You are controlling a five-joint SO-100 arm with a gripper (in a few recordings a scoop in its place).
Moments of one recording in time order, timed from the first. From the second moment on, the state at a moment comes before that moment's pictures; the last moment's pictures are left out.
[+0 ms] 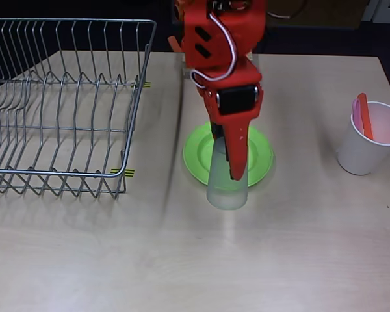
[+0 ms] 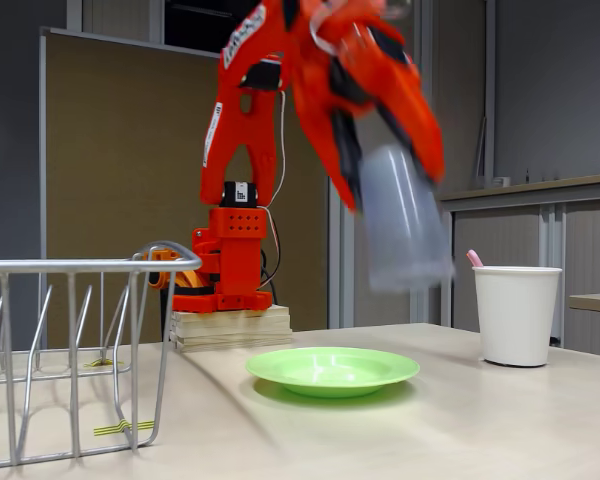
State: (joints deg) arm -8.2 69.1 59.2 90.6 -17.2
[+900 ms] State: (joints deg) arm -10.4 45.0 44.1 91.0 -9.2
